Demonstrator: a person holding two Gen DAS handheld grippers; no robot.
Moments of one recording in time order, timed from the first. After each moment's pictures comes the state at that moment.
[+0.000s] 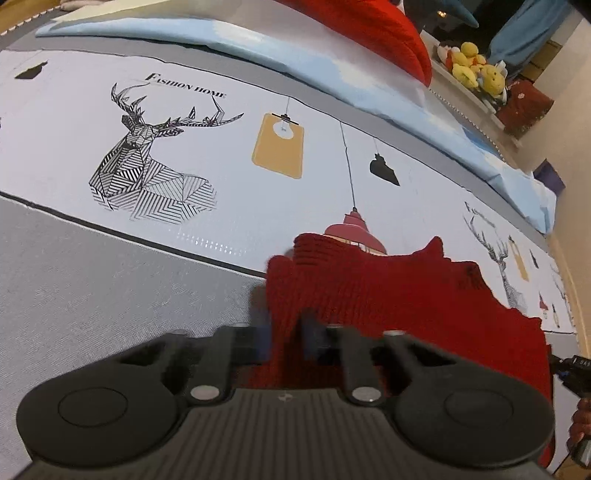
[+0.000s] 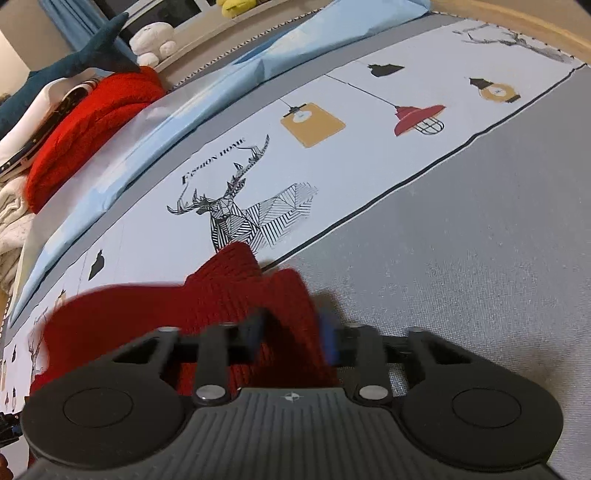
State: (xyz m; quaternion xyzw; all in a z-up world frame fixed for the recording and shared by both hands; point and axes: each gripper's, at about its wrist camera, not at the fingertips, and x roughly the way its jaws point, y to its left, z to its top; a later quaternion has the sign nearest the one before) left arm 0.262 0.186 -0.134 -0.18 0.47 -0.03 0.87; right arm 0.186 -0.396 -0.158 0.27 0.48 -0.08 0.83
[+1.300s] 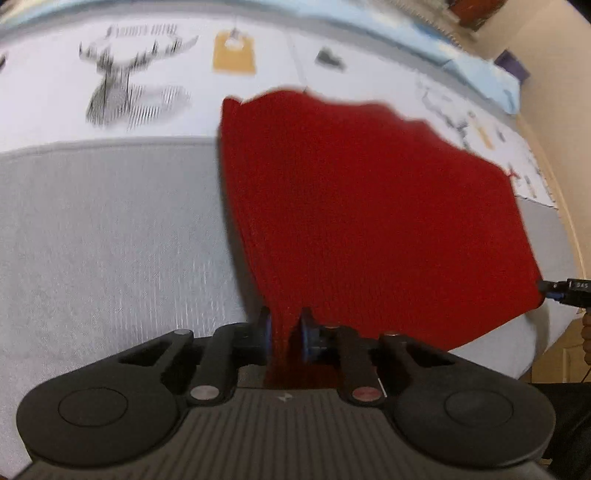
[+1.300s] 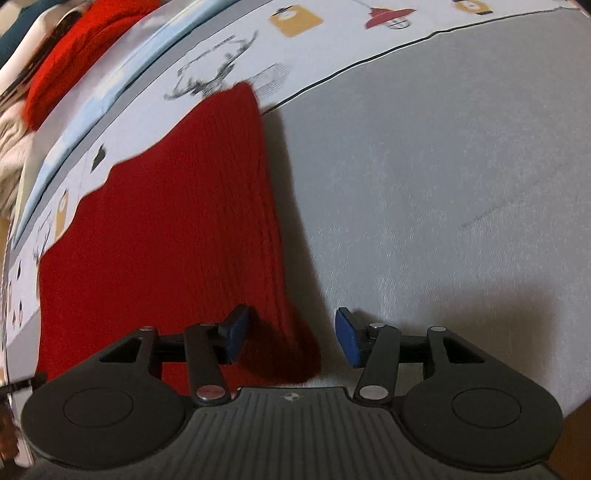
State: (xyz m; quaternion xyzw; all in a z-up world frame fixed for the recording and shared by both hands) left arm 0.175 0.188 -0.110 -0.09 0.56 -0.14 0.81; right arm 0.103 -0.393 -0.133 0.24 0.61 -0.01 0.75
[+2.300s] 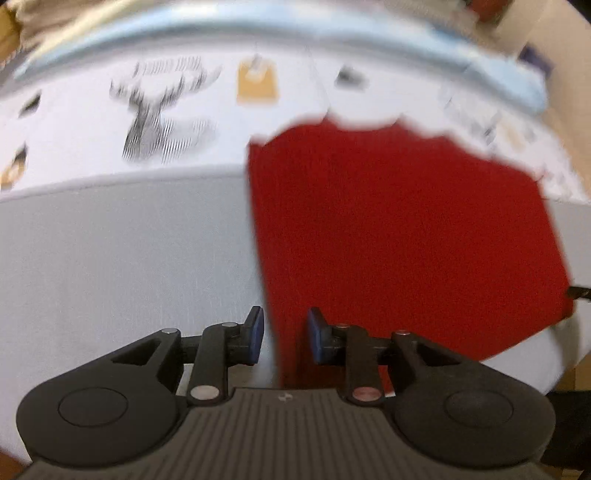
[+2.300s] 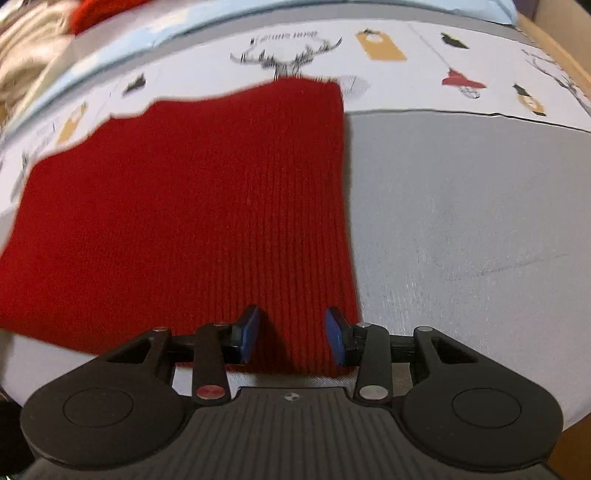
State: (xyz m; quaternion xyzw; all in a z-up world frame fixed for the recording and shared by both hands) left arm 0.155 0.170 -0.076 -0.04 0.53 -0.09 0.84; right arm 0.090 -0.332 -0.106 0.09 0.60 0.01 0.80
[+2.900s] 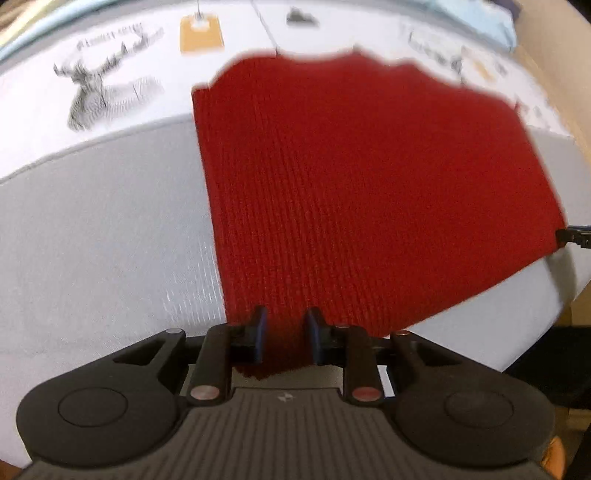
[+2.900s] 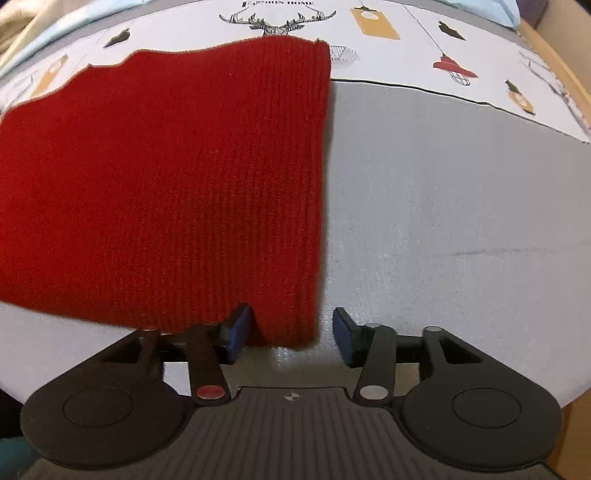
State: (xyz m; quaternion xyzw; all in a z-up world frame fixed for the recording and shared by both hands) left arm 0.149 0.159 -0.095 0.00 0.59 -0.13 0.80; right arm 0.083 -0.319 -0.121 -0.01 0.64 -0.02 0.77
